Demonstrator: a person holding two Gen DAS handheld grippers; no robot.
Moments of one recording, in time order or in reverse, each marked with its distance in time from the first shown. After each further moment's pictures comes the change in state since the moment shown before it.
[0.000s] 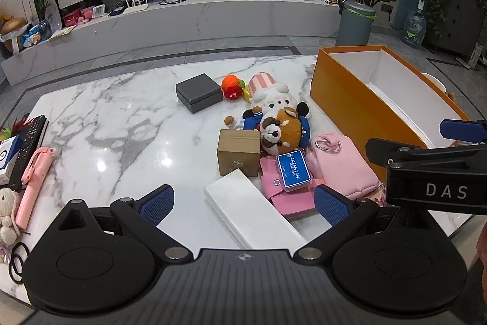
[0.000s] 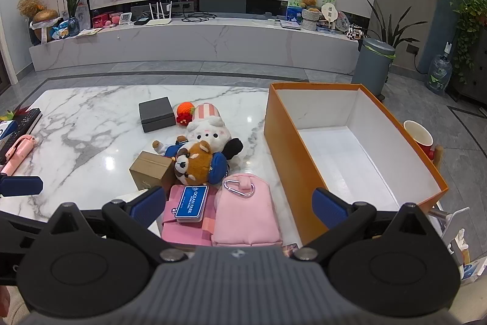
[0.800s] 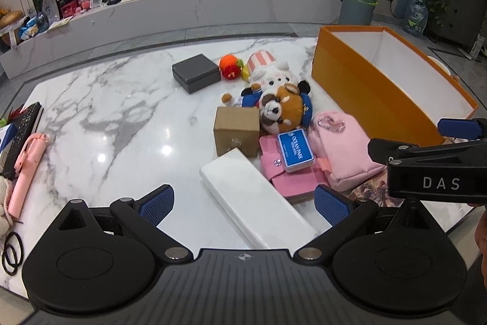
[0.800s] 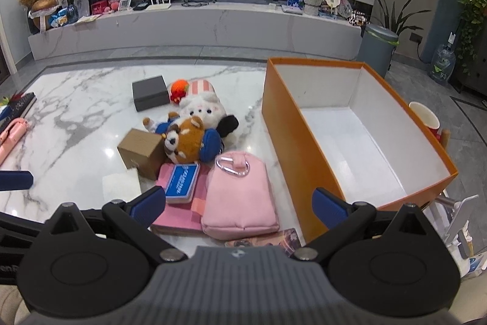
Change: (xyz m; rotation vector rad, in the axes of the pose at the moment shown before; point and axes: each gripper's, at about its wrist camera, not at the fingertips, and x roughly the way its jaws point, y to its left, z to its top) left arm 0.019 -0.003 -0.018 -0.011 0.048 0.019; right arm 0.026 -0.010 -0.020 -0.008 0.060 0.004
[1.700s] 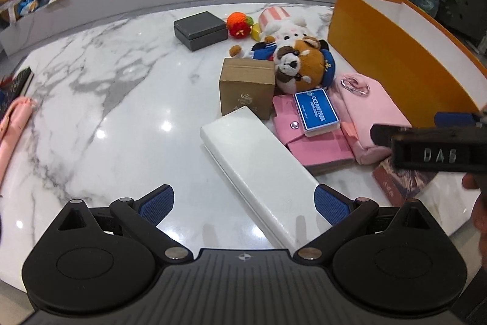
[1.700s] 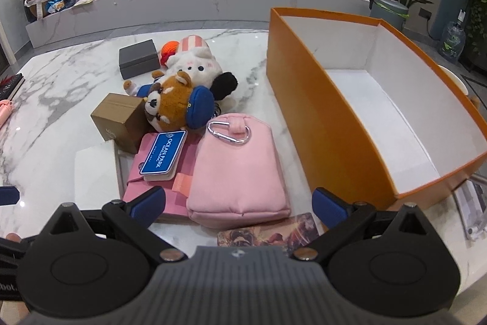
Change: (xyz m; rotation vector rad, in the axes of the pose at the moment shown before) left arm 0.047 0.010 -0.026 -0.054 0.084 -0.004; right arm 0.065 -0.007 -0.021 0.017 0.078 0.033
